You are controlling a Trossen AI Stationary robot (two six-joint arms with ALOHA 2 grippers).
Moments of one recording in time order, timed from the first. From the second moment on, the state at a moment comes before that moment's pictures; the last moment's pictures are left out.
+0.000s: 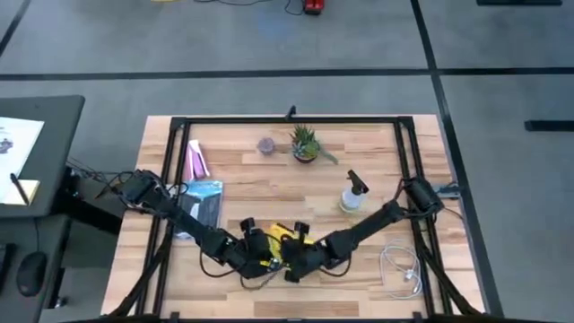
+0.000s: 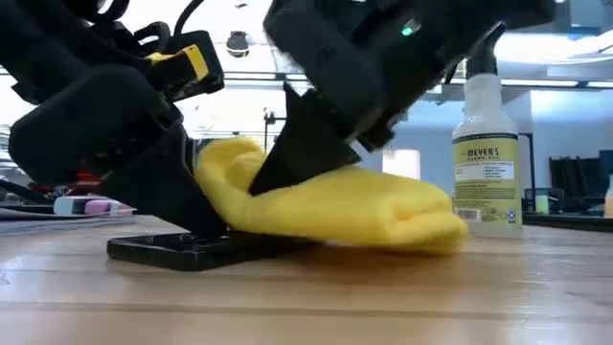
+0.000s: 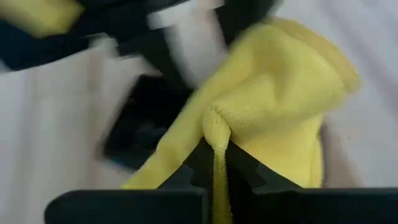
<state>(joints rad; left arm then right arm) -0.56 1.89 0.88 -0.14 -0.61 -0.68 0.45 2.11 1.36 -0.08 0.55 0.44</state>
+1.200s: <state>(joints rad) -0.51 1.89 0.88 -0.15 -0.63 -0.73 0.39 2.15 1.36 -0.27 0.59 0.61</state>
